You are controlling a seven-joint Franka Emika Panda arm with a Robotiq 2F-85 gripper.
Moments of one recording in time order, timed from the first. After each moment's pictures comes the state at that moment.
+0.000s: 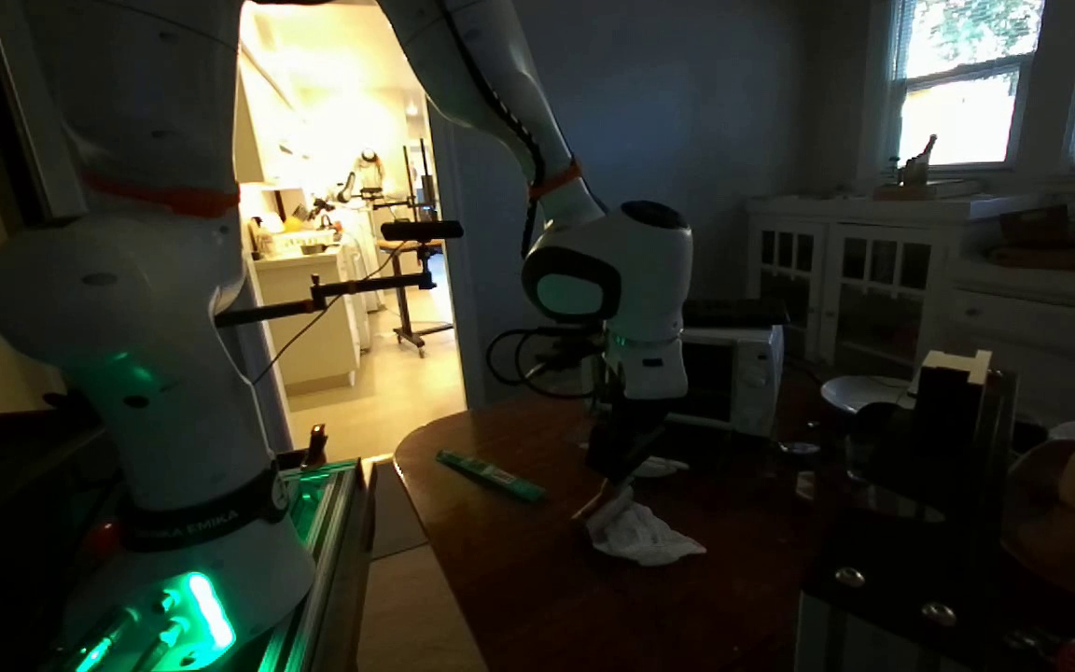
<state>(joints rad) 0.05 0.26 0.07 -2.49 0.63 2.71 0.49</state>
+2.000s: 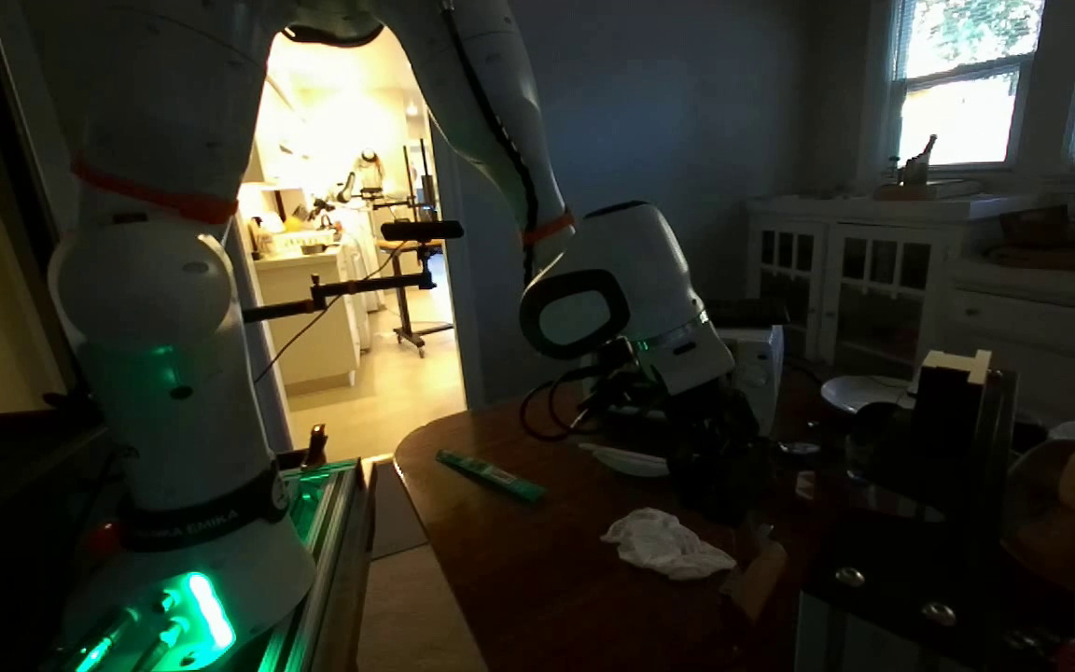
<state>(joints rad) 0.46 0.36 -0.43 -2.52 0.40 3.20 0.65</state>
